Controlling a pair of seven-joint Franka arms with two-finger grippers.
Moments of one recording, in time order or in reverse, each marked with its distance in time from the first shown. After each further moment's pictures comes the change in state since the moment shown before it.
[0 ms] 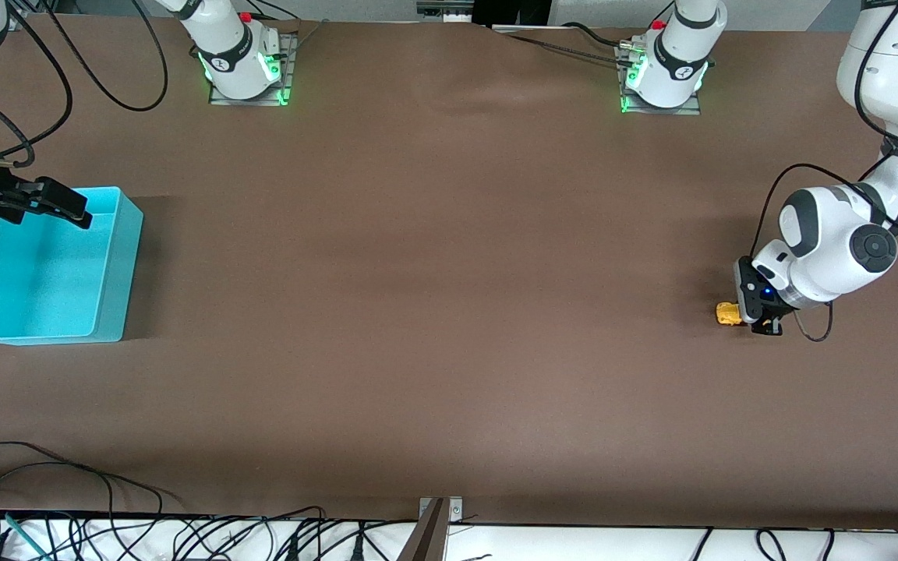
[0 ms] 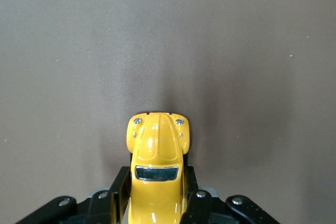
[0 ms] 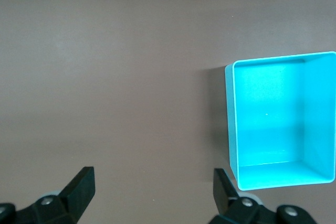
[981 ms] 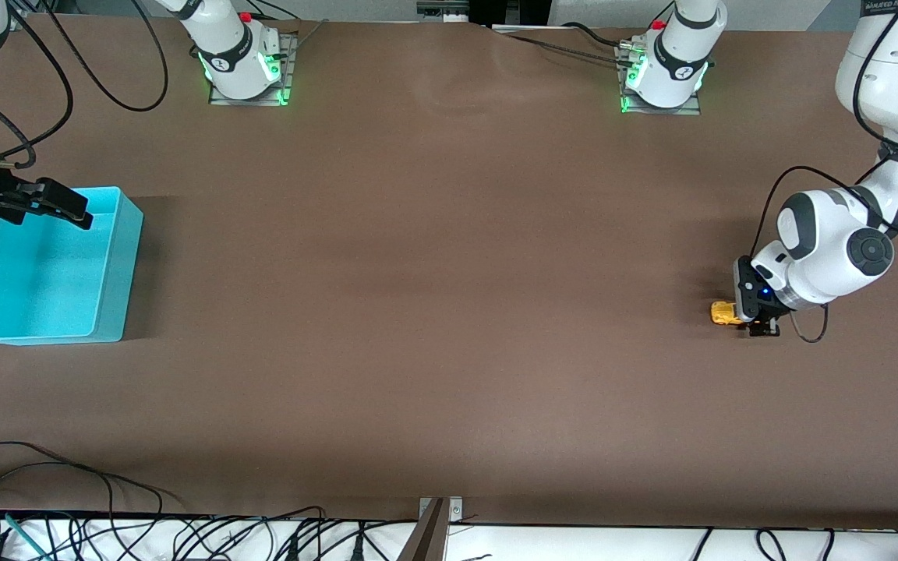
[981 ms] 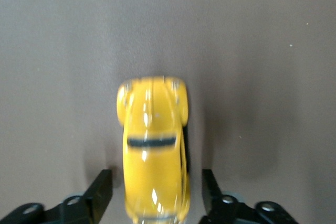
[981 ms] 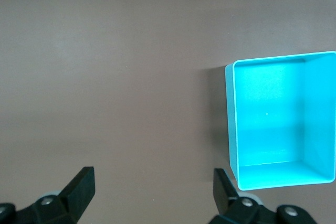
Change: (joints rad) left arm 0.015 0.034 -0.022 0.017 0.000 0.012 0.087; right arm 0.000 0.002 0.000 0.000 0.000 0.000 0.000
